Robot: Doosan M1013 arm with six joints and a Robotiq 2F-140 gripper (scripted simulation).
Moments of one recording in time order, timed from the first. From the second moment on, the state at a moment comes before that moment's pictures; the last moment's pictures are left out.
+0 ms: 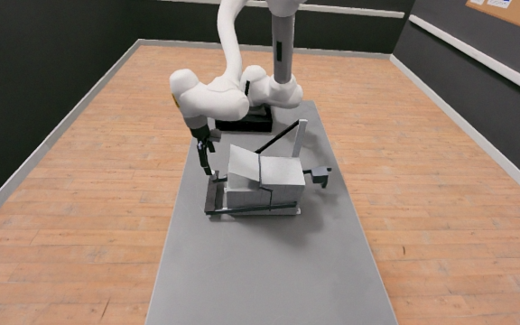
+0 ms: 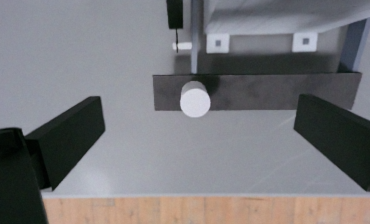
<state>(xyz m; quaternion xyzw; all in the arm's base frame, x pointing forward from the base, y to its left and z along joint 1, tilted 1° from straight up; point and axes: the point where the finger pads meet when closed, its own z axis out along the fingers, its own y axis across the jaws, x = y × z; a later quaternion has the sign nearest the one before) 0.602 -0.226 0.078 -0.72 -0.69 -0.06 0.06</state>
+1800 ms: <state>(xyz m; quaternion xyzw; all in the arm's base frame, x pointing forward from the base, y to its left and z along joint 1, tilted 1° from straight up) 0.601 -0.226 0.018 -0.72 -0.69 -0.06 0.07</state>
